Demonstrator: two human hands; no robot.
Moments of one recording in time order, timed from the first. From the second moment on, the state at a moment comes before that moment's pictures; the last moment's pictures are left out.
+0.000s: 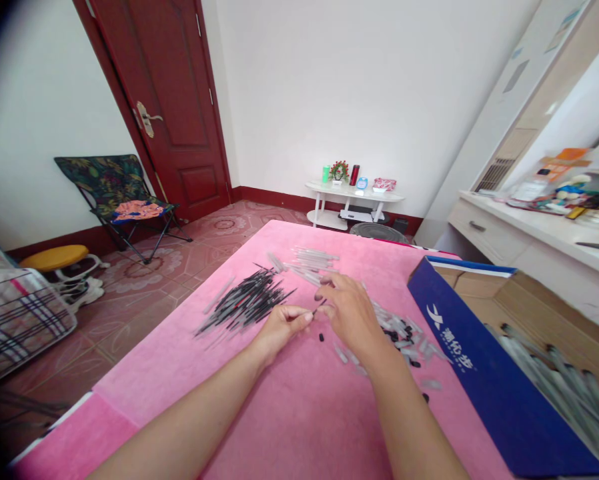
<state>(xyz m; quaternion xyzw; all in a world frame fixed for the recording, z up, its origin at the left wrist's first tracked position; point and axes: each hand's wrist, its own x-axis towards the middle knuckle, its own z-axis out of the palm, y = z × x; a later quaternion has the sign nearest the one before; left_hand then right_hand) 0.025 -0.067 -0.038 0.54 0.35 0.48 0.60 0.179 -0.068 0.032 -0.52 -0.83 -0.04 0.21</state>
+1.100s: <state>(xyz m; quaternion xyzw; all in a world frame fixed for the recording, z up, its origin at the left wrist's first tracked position) 0.016 -0.058 -0.041 0.29 0.28 0.59 0.70 0.176 -0.071 -0.018 -0.69 -0.71 0.05 0.12</state>
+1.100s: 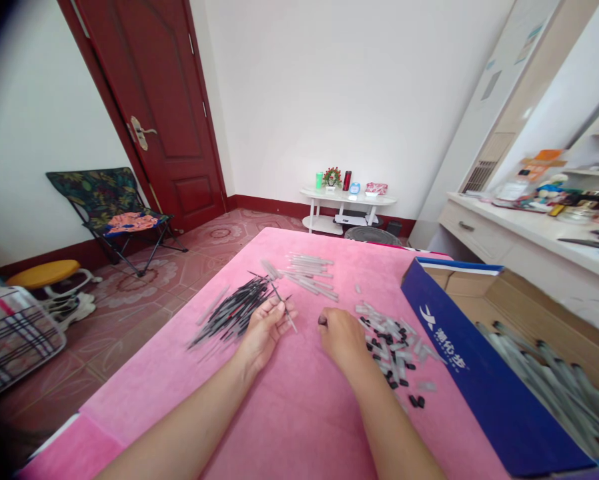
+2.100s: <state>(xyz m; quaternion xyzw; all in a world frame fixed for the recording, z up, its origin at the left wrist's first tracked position) 0.020 -0.054 -0.049 0.30 0.28 0.59 0.69 0.184 0.005 -0.019 -0.75 -0.66 -0.05 0.08</state>
